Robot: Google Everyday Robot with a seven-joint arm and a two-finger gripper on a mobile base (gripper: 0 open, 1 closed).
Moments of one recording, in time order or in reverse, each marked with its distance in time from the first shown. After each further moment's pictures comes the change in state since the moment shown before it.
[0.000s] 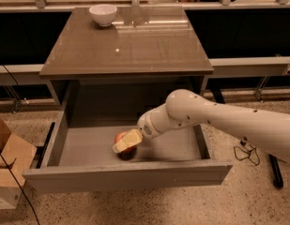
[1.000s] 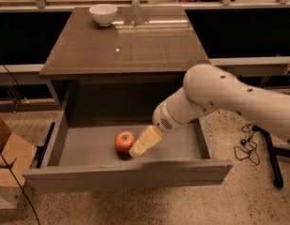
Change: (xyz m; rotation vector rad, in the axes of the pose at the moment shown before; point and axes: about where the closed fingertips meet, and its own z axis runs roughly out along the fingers) arm 0.005 0.038 -0.110 0.037 0.172 -0.130
